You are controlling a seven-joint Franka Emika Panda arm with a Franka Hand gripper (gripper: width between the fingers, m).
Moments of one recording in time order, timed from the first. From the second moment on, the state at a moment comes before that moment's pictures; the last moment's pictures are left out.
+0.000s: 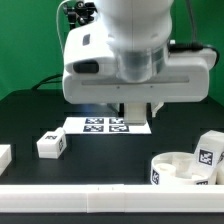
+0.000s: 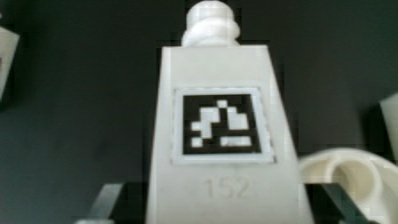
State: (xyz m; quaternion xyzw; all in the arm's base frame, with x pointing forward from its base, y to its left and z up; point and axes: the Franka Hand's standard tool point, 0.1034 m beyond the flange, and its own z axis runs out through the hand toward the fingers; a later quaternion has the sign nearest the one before) arm 0.596 0.007 0.111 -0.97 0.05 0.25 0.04
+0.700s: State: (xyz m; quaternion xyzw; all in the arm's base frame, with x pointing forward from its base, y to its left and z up) arm 0.629 0.011 0.124 -1.00 0.05 -0.01 0.02
